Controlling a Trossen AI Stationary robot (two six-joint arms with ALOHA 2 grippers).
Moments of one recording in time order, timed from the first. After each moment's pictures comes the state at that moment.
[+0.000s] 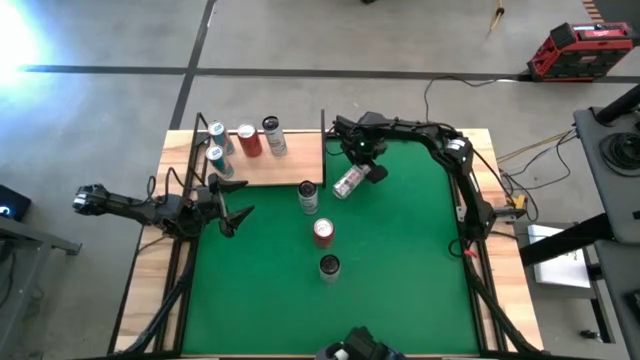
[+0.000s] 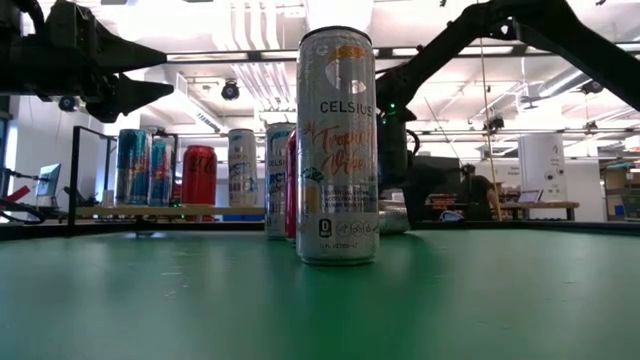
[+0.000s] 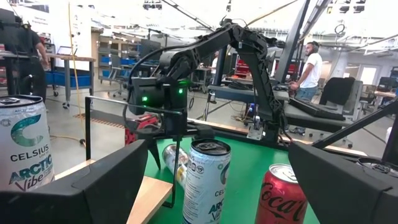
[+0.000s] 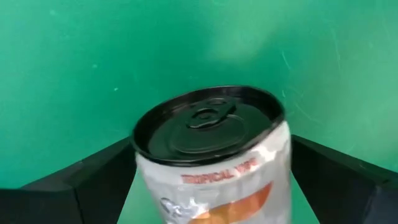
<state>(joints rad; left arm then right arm) -0.21 0.18 0.02 0.32 -0.56 -0.04 -0.61 2.19 1.69 -1.07 -0.12 1.92</state>
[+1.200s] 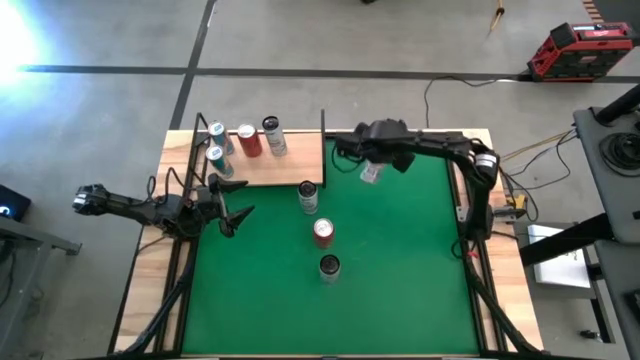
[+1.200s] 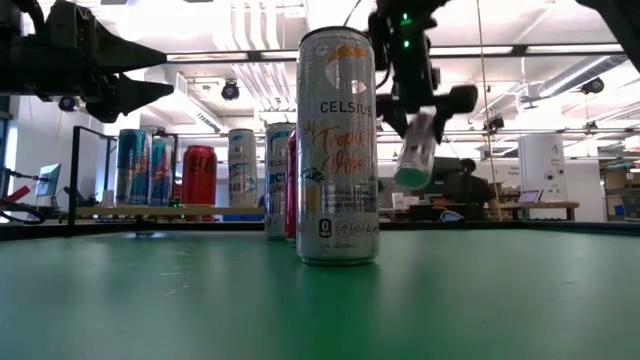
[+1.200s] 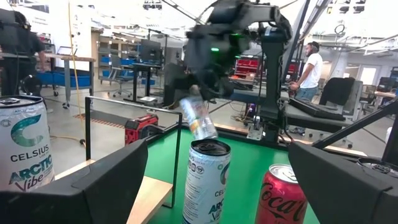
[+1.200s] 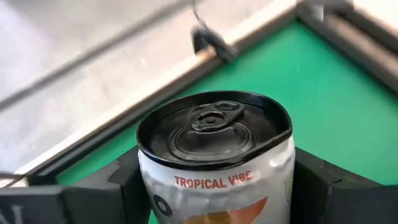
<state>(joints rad) -0.21 0.18 0.02 0.32 -0.56 -0.04 -0.36 1.90 1.70 -1.40 0.71 1.88</state>
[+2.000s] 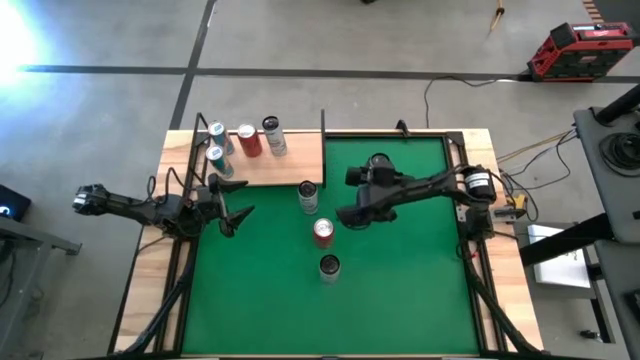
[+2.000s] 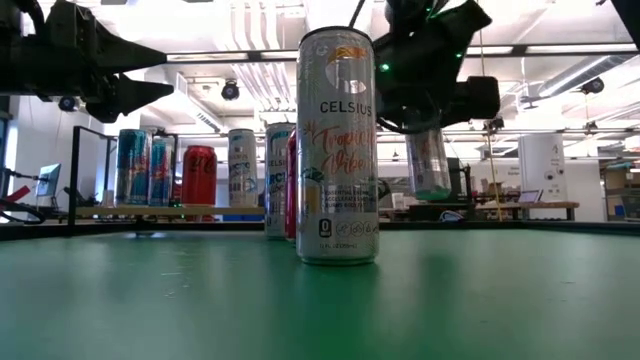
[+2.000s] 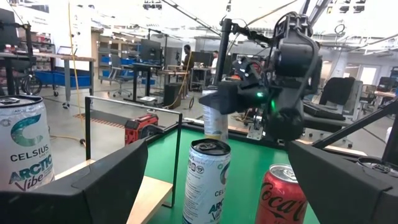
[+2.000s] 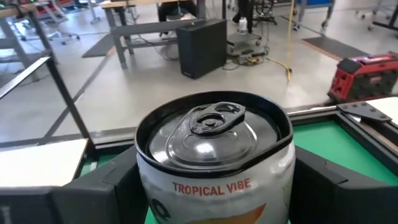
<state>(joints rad) -0.21 0.18 0.02 0.32 -0.56 -0.04 0.01 1.94 1.43 -1.51 1.25 2.15</state>
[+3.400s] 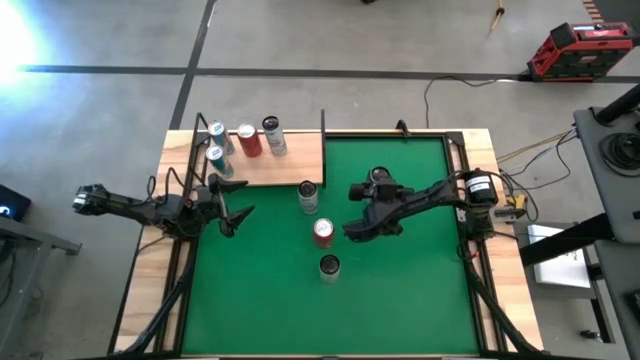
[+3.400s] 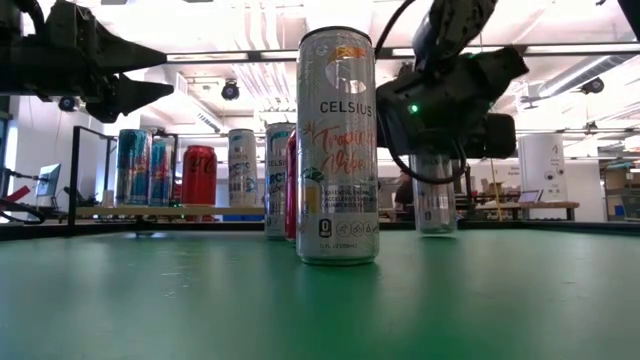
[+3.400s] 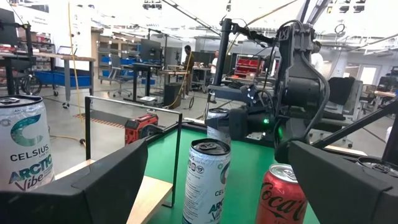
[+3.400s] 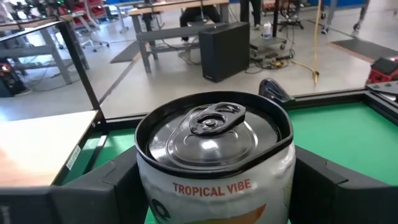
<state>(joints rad) -0.21 0.18 0.02 0.32 -0.56 -0.04 0.07 1.94 1.18 -1.19 1.31 2.11</state>
